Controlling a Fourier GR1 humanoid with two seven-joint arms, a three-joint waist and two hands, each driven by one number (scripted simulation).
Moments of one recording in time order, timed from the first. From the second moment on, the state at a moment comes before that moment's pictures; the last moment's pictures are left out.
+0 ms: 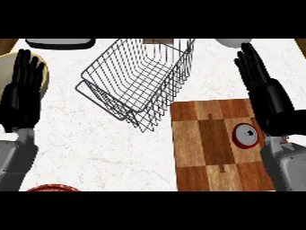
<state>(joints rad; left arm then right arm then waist) -0.31 0.39 -0.06 -1.38 0.41 0.33 -0.17 -0.32 -0.21 0.09 -1.67 -0.09 -0.09 0.11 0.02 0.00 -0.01</state>
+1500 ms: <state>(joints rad) -0.26 0.58 -0.23 -1.43 0.18 0.20 -0.07 -0.69 -0.34 0.65 -1.60 0.60 0.28 0.70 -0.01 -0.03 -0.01</state>
